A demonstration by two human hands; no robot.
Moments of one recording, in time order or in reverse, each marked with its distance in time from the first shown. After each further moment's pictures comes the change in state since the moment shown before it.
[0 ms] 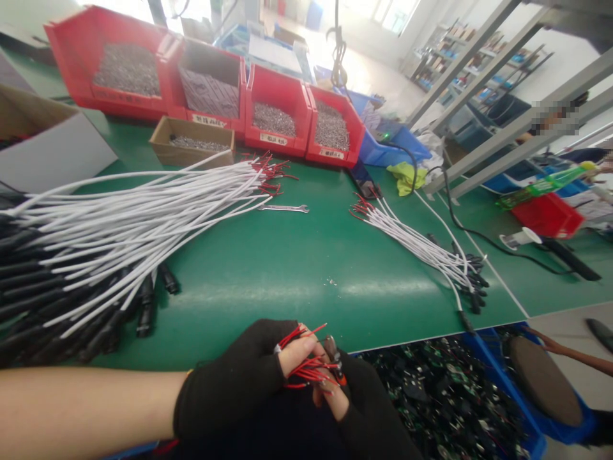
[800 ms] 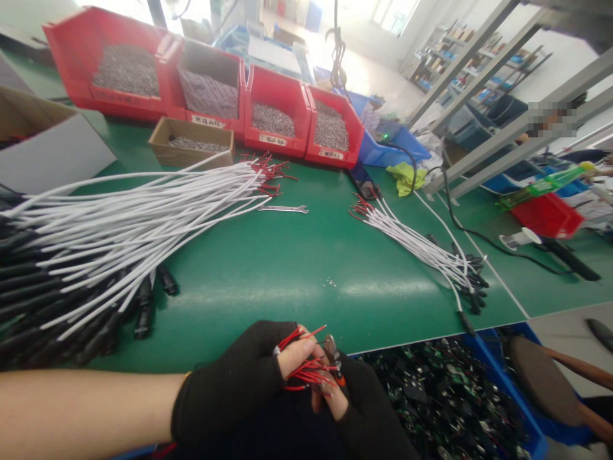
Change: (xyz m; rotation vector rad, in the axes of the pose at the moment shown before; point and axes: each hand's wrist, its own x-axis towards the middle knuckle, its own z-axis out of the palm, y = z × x) left_hand 0.001 0.001 -0.001 0.005 -0.018 0.014; right_hand 0.016 -0.035 0.024 0.149 0.090 0.024
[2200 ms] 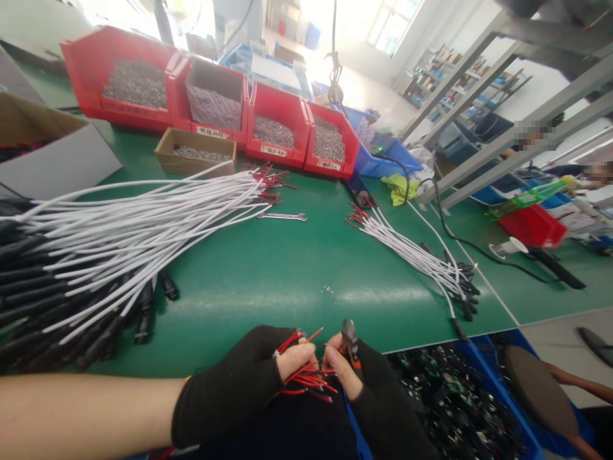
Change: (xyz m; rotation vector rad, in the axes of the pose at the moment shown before) left_hand -0.002 -0.004 0.001 0.035 0.091 -0.081; right_hand -0.003 -0.045 -0.045 -0.239 0.133 -0.079
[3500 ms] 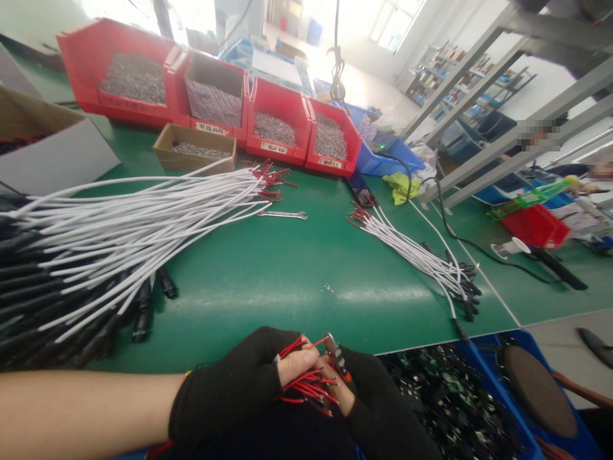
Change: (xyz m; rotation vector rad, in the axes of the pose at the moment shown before) left_hand 0.004 -0.008 -0.005 0.004 -0.154 0.085; right_hand -0.009 -0.009 -0.003 0.021 -0.095 -0.153
